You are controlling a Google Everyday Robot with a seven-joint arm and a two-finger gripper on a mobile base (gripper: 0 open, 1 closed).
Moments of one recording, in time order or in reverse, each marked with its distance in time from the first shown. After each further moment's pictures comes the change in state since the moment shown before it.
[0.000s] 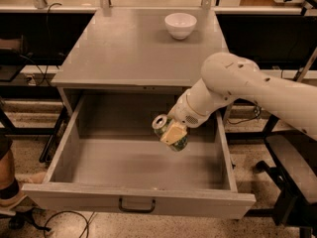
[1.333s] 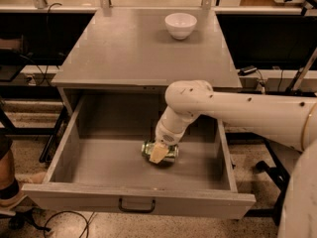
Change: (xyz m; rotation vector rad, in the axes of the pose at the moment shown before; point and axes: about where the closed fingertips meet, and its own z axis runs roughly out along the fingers) arm 0.028 0.014 0.122 -0.140 0.187 0.034
